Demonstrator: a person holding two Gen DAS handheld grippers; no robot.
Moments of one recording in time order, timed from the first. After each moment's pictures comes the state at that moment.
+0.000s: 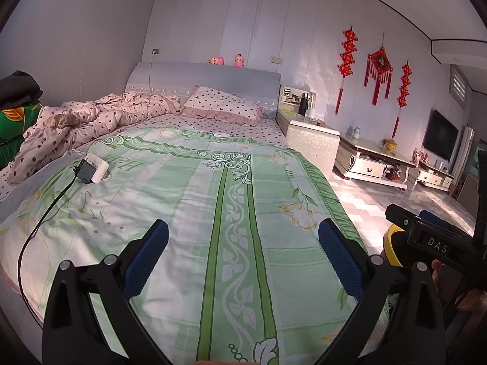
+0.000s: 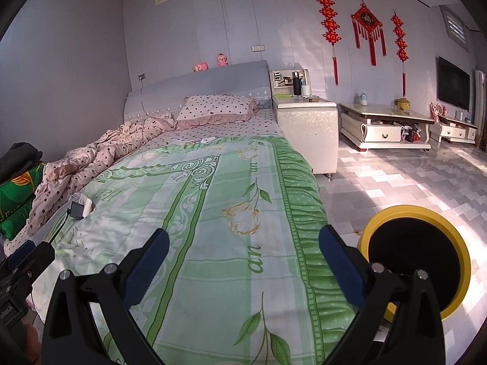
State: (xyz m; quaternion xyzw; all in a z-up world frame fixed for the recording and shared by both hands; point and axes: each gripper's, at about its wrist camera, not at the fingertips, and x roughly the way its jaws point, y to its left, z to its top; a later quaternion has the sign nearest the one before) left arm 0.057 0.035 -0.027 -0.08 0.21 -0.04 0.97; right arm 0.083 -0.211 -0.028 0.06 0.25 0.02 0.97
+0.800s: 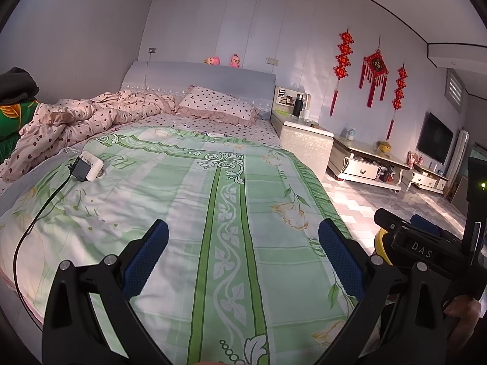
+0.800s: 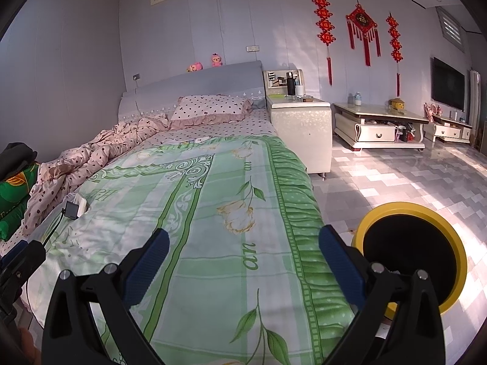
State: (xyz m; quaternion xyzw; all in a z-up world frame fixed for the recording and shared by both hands) left arm 0.051 0.034 -0.024 -0.08 0.21 -0.06 0.97; right arm 0.080 -0.209 -0.033 0.06 0.25 0.01 0.97
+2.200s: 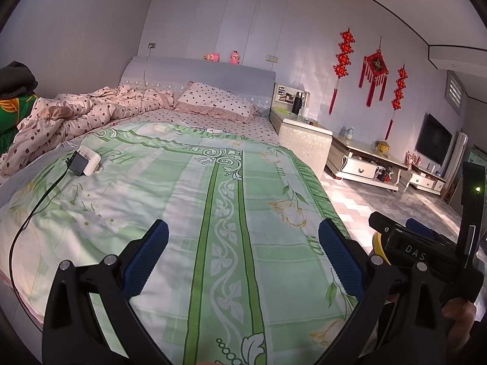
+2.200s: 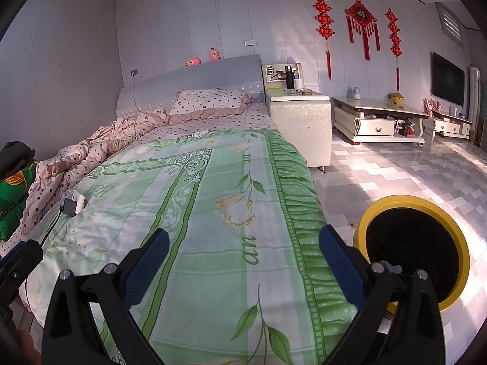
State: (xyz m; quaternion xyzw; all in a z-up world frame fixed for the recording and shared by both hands) left arm 0.051 0.032 -0.026 -0.09 0.22 -0.06 0.97; right arm 0.080 -0.209 -0.042 0.06 0.26 0.01 0.96
